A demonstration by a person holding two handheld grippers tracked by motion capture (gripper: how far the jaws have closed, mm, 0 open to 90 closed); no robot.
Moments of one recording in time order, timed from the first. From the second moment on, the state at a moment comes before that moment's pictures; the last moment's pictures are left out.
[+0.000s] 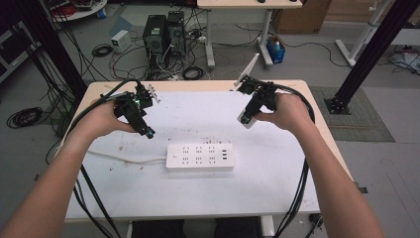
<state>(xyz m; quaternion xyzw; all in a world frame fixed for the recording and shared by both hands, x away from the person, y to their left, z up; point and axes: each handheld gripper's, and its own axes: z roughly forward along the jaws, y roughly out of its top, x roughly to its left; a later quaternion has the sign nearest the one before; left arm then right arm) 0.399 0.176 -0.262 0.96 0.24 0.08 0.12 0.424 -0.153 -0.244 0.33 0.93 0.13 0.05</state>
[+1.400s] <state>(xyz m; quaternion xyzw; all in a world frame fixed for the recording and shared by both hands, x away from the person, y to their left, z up) 0.377 0.195 -0.276 0.96 0.23 0.08 0.11 0.420 -0.037 -0.348 0.03 1.00 0.01 0.01</state>
